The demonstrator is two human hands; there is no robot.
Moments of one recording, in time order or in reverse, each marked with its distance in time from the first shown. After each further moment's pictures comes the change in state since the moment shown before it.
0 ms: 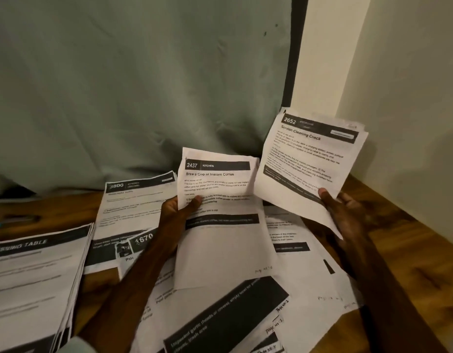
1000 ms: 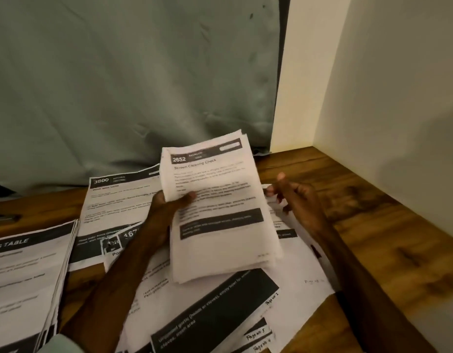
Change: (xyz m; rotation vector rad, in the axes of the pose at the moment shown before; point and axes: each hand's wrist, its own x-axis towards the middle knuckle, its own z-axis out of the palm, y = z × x) left_hand 0.002 -0.002 -0.006 -0.074 -0.150 -0.064; right_hand -0.044 -0.015 0.046 -0.263 -0.291 -0.134
